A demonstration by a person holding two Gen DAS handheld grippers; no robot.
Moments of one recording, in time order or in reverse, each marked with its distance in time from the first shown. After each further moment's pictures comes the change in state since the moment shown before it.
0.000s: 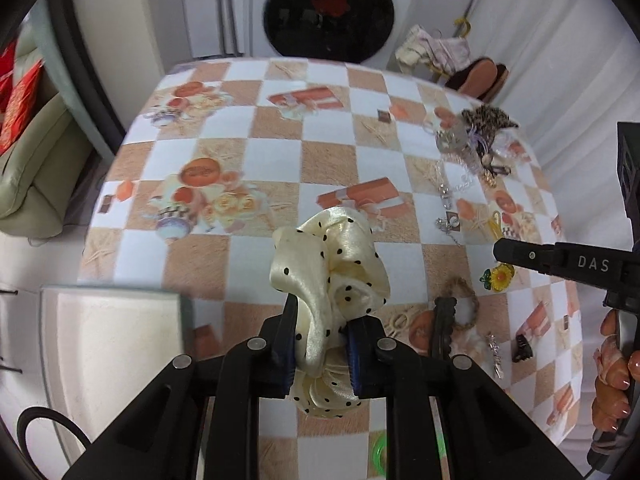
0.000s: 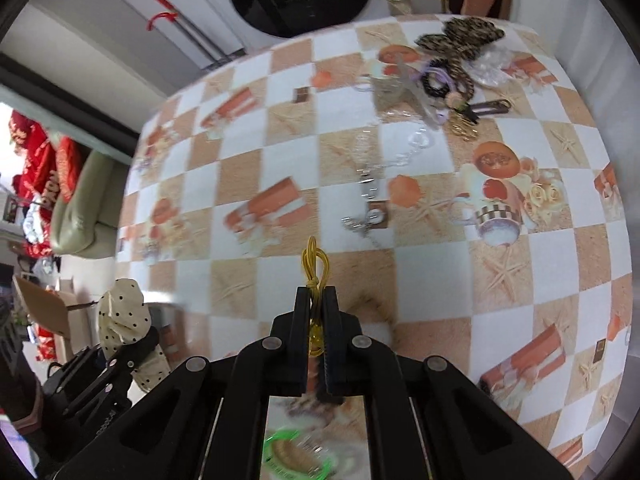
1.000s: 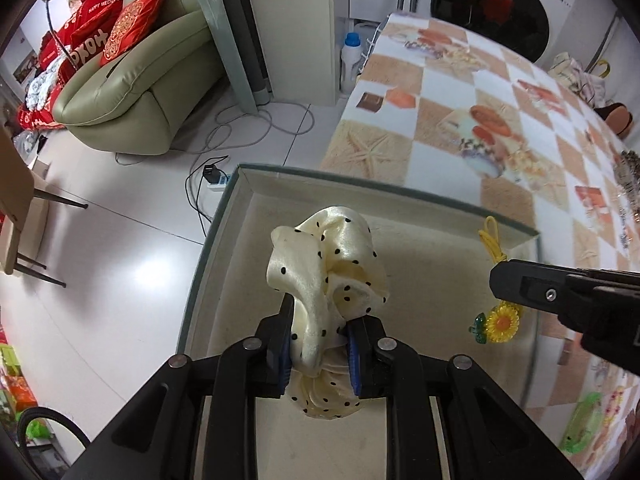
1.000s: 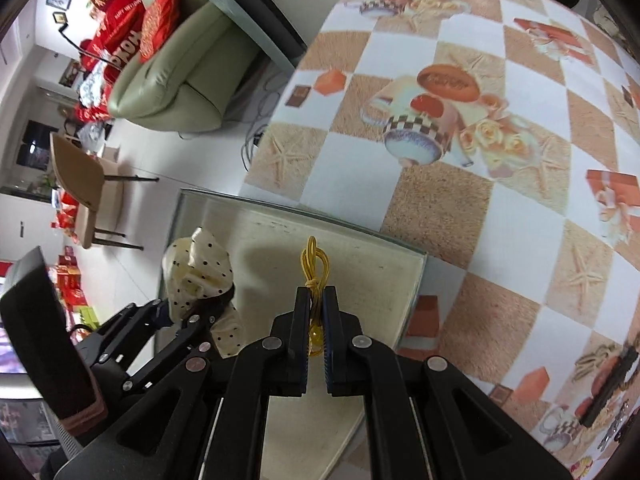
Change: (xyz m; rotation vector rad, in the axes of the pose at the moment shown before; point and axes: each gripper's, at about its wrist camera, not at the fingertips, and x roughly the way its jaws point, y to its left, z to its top) left arm 0.025 0.215 -0.064 -0.243 0.055 0.300; right arm 0.138 0.255 -0.075 -0.379 0.260 0.144
